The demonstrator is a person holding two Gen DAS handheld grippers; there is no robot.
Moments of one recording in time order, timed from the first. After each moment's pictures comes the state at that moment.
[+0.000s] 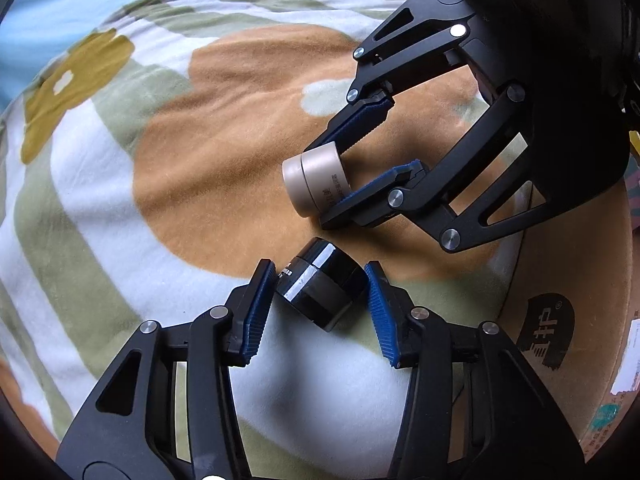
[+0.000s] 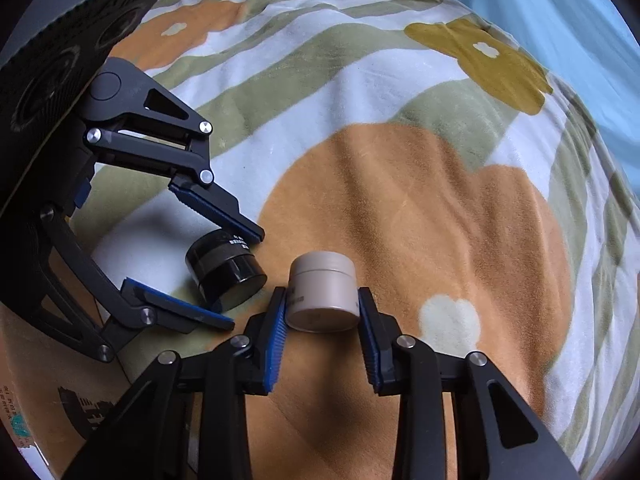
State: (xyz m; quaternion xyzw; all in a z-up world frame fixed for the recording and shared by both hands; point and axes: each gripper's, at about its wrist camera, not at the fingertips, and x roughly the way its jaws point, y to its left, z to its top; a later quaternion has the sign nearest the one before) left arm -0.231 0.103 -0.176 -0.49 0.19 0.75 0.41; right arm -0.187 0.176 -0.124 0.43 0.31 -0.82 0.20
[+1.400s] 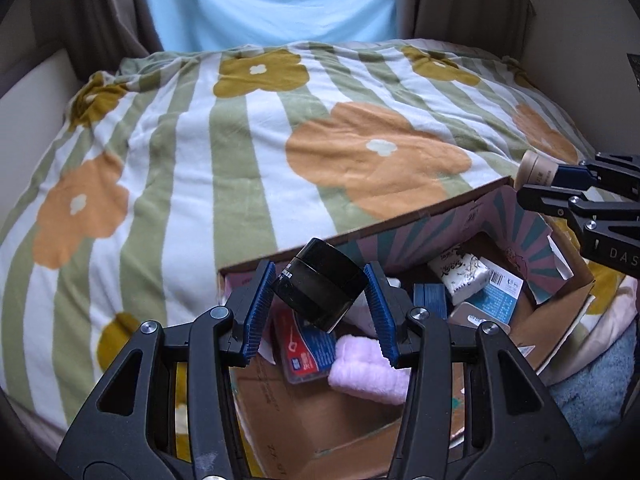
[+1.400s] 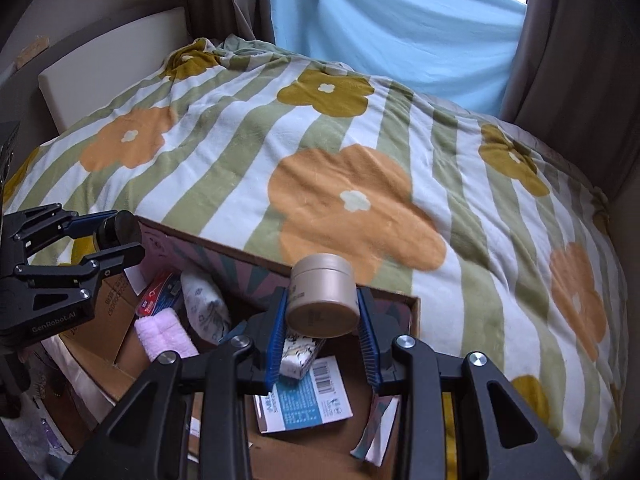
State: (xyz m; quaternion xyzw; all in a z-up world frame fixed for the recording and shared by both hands) left arm -0.044 0.033 -0.057 -0.43 0.02 0.89 0.15; right arm 0.057 0.206 -0.039 0.34 0.23 -0.91 0.05
